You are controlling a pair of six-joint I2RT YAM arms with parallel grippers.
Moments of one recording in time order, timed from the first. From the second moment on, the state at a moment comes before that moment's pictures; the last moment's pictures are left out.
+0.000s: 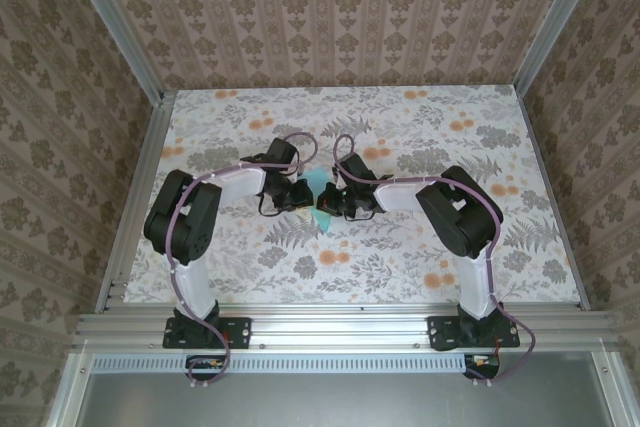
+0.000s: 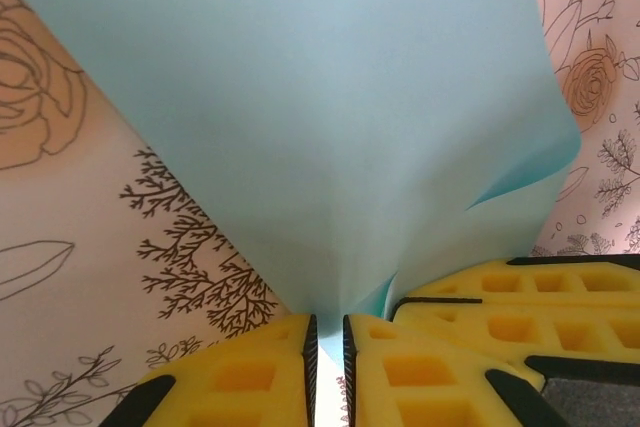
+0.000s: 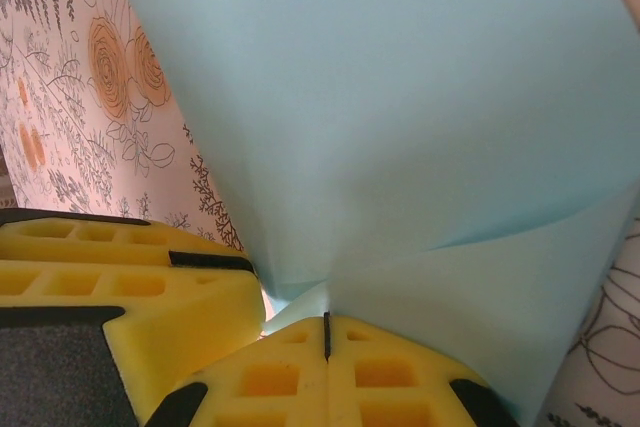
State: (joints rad) left arm -0.52 1.87 1.11 -0.45 0.39 -0.56; right arm 0.61 2.02 1.12 0.01 -0.40 0.92
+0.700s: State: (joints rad) left arm -0.49 1.84 1.06 -0.37 0.47 -0.57; right arm 0.61 2.02 1.12 0.01 -0.40 0.92
